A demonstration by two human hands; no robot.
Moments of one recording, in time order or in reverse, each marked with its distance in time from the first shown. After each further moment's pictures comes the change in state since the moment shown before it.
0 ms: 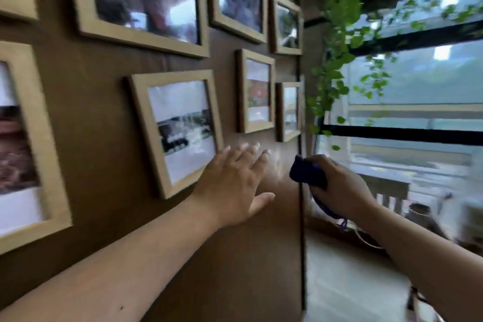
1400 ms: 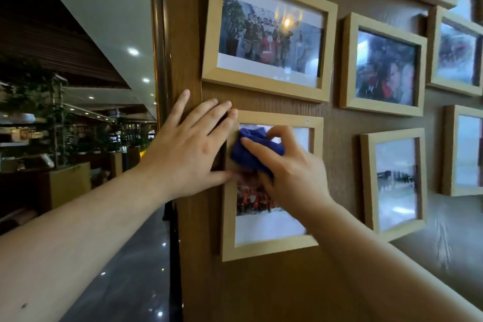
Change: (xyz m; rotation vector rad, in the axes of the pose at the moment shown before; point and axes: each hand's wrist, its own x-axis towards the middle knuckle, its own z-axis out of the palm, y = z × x) left_hand -0.258 -0.233 -0.232 0.637 0.006 -0.429; right_hand 0.049 -0.457 0.018 0.263 0.439 -0.800
